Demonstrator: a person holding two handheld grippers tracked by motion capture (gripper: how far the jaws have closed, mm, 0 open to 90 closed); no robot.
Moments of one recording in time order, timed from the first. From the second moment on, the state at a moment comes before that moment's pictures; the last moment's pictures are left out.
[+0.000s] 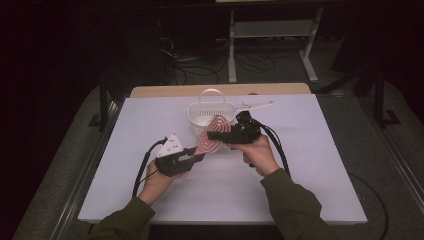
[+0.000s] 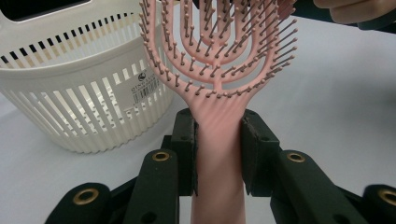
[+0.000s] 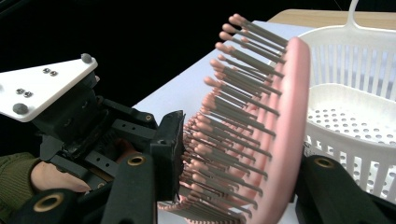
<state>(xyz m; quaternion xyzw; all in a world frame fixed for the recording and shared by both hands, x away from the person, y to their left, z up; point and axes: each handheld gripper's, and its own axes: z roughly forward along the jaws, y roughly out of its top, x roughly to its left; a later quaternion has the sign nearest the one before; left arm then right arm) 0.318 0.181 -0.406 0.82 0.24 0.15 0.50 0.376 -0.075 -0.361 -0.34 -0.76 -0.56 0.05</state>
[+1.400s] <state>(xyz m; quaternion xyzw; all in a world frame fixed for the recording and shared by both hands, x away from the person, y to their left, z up) 0.322 0.187 -0.405 0.82 0.24 0.10 0.51 0.374 -0.086 -0.352 -0.32 -0.73 -0.60 0.07</state>
